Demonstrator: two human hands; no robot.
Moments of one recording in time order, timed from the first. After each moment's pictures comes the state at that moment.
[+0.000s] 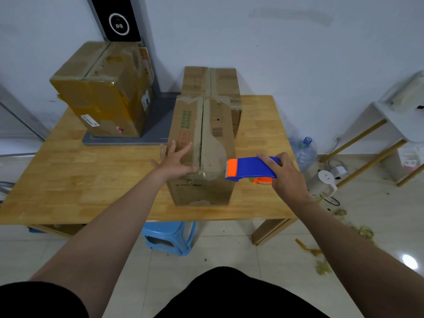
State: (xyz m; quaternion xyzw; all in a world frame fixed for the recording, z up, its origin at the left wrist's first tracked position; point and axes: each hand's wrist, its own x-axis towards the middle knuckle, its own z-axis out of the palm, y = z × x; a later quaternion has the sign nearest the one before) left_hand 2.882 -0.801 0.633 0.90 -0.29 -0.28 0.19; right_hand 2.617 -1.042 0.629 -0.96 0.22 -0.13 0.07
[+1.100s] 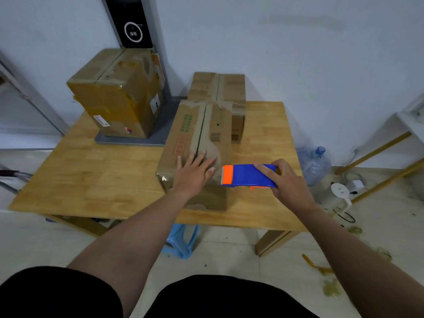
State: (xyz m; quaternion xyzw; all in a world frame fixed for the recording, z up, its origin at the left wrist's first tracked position) left_hand 2.813 -0.858 0.598 0.92 -0.39 -0.05 0.05; right_hand 2.602 -1.088 0.626 -0.98 0.10 -0.13 0.06
